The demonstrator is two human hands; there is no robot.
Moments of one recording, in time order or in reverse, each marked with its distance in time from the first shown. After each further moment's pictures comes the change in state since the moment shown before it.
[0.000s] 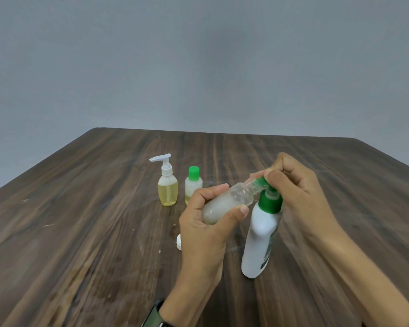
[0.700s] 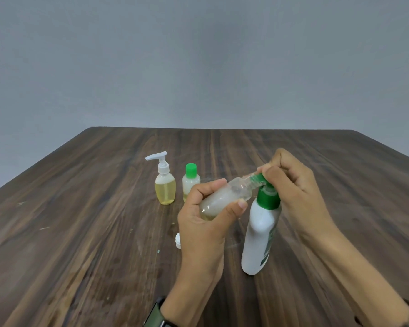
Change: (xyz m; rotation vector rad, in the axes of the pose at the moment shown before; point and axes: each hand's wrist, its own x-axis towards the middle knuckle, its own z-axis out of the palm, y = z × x) left_hand -0.001 0.000 0.004 -0.044 0.000 -0.020; right_hand 0.000 -0.003 0.001 -0.027 0.037 -0.013
